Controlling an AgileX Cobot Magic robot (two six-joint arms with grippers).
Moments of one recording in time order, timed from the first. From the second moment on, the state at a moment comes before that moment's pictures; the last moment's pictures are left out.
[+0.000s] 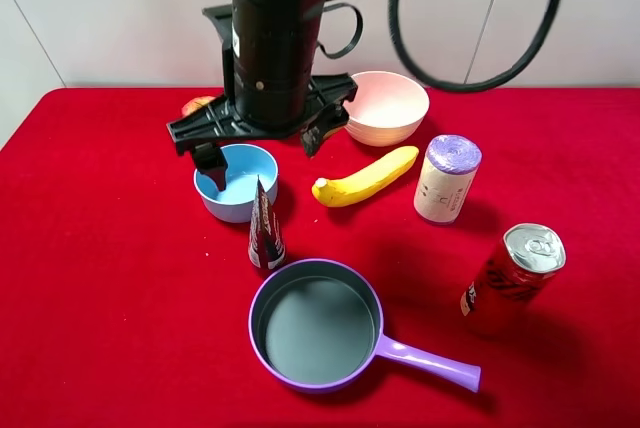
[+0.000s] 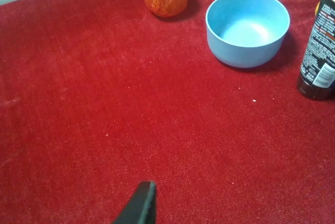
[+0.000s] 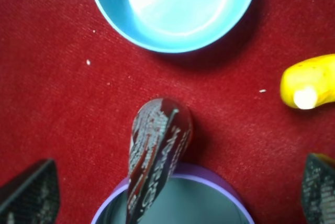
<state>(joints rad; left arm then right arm) -0.13 -0.01 -0.50 -0.16 1.08 0.27 0.96 2.00 -1.66 -0.06 1.11 0.43</state>
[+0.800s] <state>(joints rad) -0.13 -0.01 -0.50 -0.16 1.08 0.27 0.96 2.15 -1.66 -0.06 1.11 0.43</state>
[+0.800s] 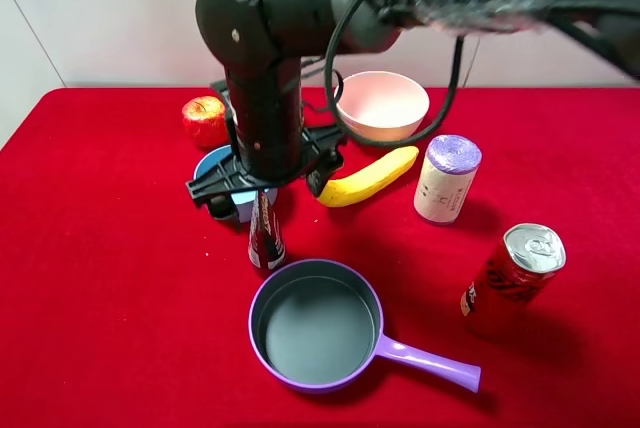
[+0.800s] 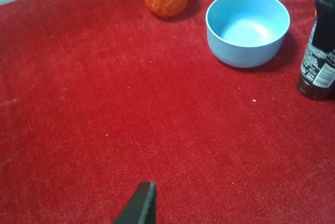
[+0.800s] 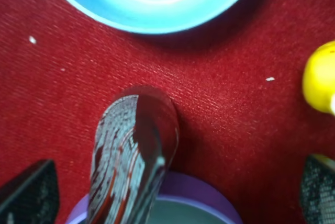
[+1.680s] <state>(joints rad) -0.13 -0.01 -0.50 -0.16 1.08 0.27 0.96 2.21 -1.66 0.00 1.09 0.41</state>
